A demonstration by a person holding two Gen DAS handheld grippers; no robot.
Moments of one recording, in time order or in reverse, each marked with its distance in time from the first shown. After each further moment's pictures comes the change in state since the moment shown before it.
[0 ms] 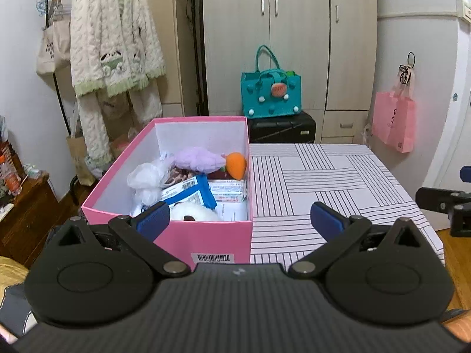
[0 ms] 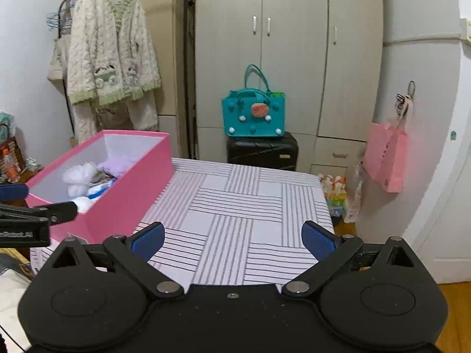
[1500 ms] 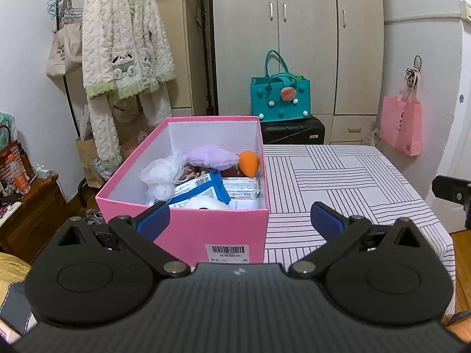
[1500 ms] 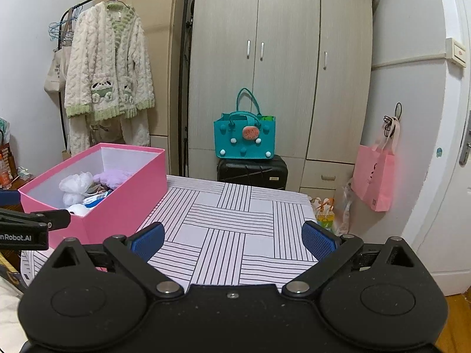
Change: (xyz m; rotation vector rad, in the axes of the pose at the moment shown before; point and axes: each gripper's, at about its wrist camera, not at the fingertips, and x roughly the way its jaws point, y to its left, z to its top) left arm -0.007 0.007 -0.015 -0.013 -0.024 0.039; right arm -0.015 0.010 -0.015 -0.022 -0.111 -0.043
